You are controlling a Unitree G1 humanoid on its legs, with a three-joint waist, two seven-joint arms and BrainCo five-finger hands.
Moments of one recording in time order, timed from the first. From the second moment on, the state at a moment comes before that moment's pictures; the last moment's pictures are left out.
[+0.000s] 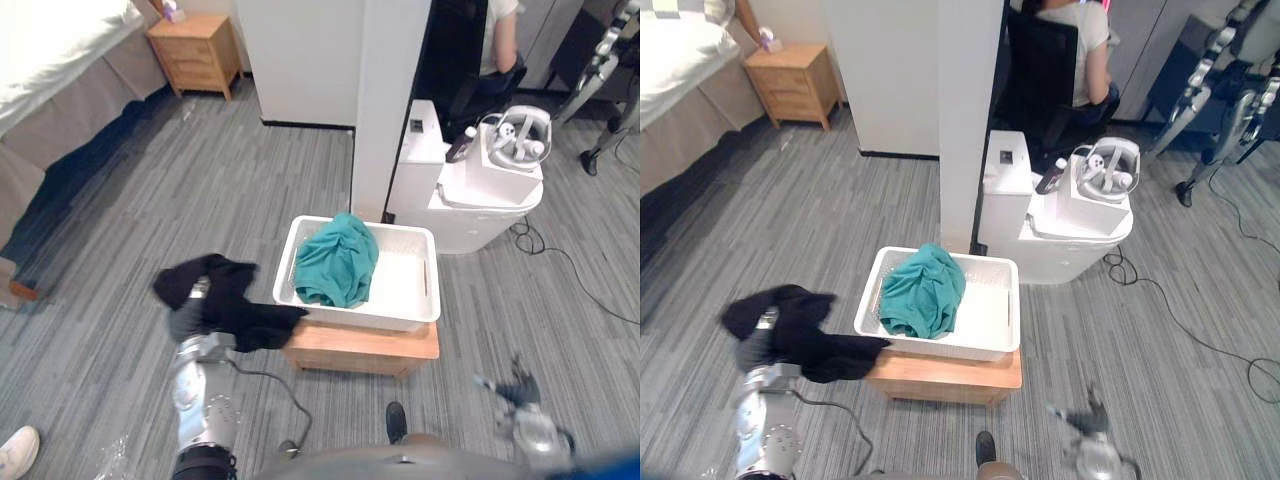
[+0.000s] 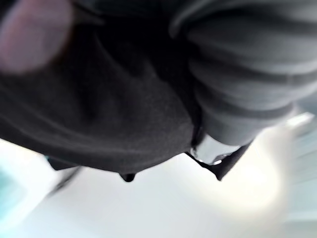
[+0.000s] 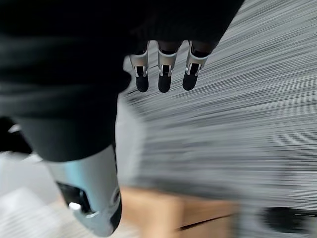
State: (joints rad) left arm 0.11 0.10 0.30 0.25 -0.73 -0.54 0.12; right arm 0.27 -0.17 -0.24 0.76 -0.04 -0.10 -0.20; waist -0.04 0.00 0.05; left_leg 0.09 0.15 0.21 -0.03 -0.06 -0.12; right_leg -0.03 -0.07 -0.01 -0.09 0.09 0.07
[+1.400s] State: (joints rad) left arm -0.44 0.34 -0.08 0.42 0.01 -0.31 0.16; right arm 0.39 -0.08 -0.24 0.94 0.01 -0.29 0.04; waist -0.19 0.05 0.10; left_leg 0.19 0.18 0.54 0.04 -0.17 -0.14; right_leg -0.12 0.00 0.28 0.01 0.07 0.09
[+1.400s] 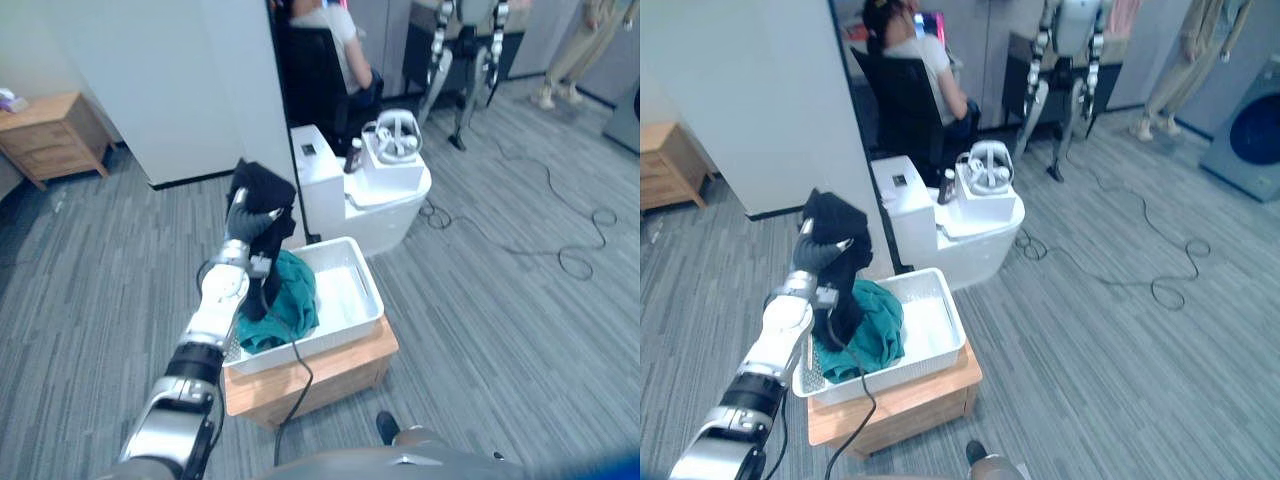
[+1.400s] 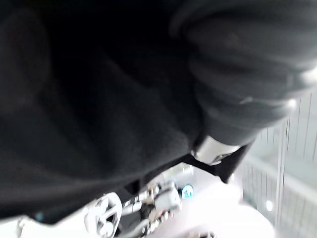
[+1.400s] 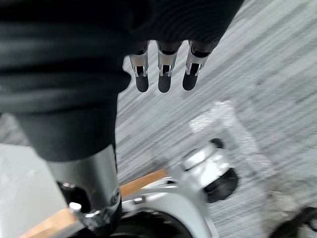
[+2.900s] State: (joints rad) left arm -0.61 0.27 -0.15 0.66 -0.14 -0.12 0.05; right arm 0.23 -0.13 -0.07 0.73 0.15 -0.24 0.06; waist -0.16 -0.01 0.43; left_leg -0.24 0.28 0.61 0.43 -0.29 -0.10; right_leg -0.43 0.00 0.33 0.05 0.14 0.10
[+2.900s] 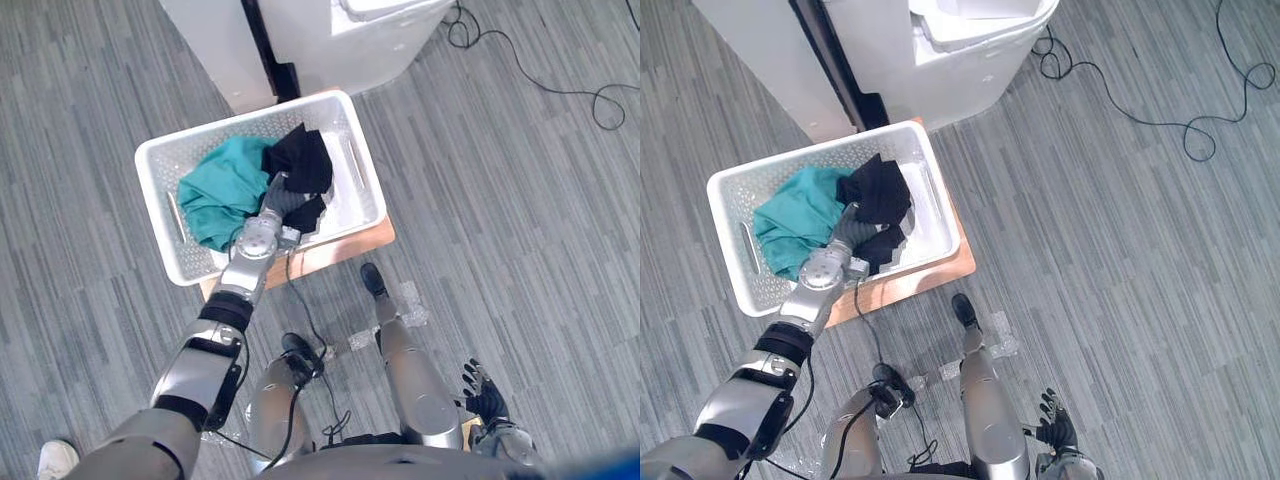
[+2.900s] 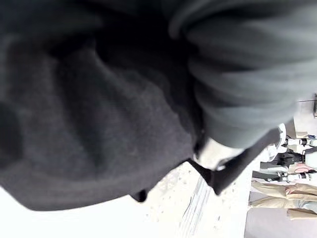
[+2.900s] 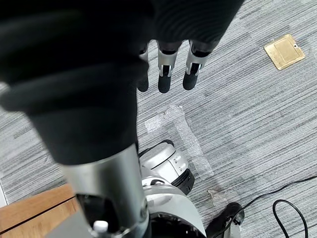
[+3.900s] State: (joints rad) left arm -0.25 0.33 -0.02 0.48 -0.37 -0.20 -0.09; right arm 0.25 -0.13 -0.12 0.97 0.13 -0.21 0.02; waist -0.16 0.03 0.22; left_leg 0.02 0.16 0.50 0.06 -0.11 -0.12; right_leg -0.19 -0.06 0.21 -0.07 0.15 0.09
